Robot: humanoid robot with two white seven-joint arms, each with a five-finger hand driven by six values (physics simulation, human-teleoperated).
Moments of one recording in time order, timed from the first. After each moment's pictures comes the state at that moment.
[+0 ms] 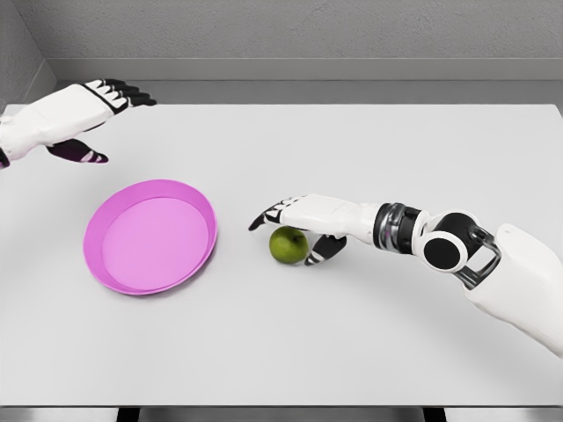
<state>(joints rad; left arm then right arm) -0.67 0.83 -0.56 -1.29 -0.44 -0.61 -0.22 -0.62 -0.58 0.89 -1.73 0.25 -0.02 0.52</state>
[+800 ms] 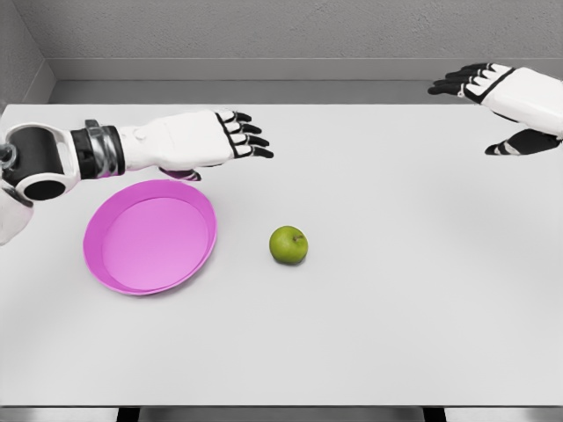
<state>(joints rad) -0.81 0.63 -0.76 -1.53 -0.65 -0.61 -0.40 -0.51 -0.90 0.27 -1.56 0.25 -0.58 0.52</state>
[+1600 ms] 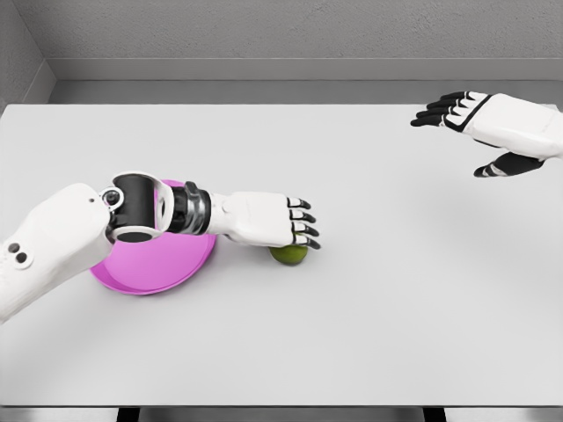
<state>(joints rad) -0.83 0.51 -1.01 -1.54 -0.82 -0.61 -0.46 -0.52 -0.93 0.34 -1.57 0.25 -0.61 0.52</state>
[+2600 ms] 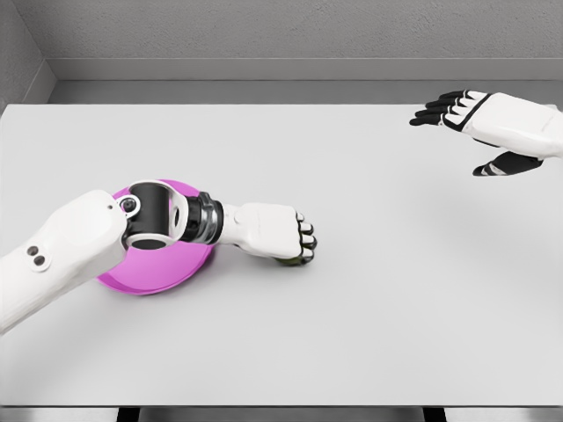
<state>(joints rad) -0.83 0.48 -1.06 -1.52 -0.83 -0.61 -0.46 -0.52 -0.93 0.34 -1.57 0.25 -0.61 0.52</state>
